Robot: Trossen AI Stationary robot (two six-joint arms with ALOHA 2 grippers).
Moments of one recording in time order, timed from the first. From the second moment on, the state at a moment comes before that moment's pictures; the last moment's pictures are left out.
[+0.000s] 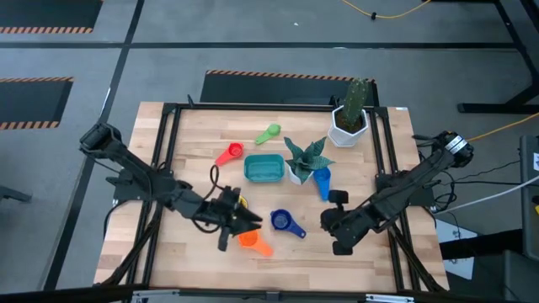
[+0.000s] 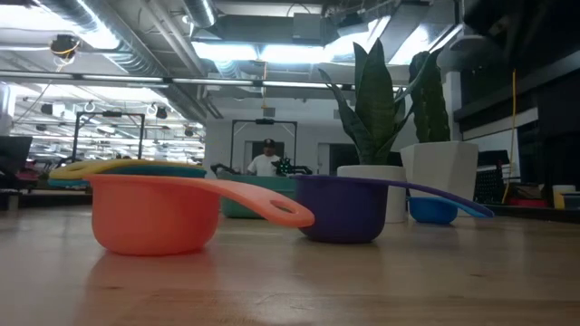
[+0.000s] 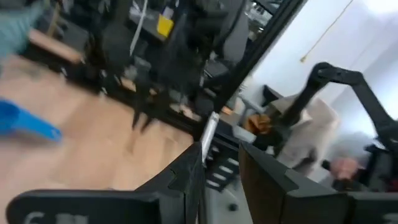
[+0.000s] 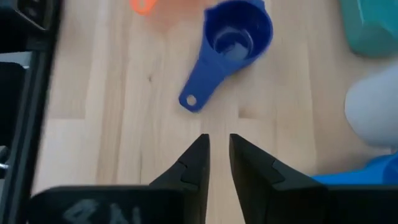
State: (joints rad) left arm -0.54 1.36 0.88 0.45 -0.40 -0.59; right arm 0.66 1.44 1.06 -0.74 0.33 0.55
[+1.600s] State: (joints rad) left arm -0.17 1.77 1.20 0.18 0.03 -0.41; right arm 0.66 1.43 0.99 -0.69 0.17 0.60
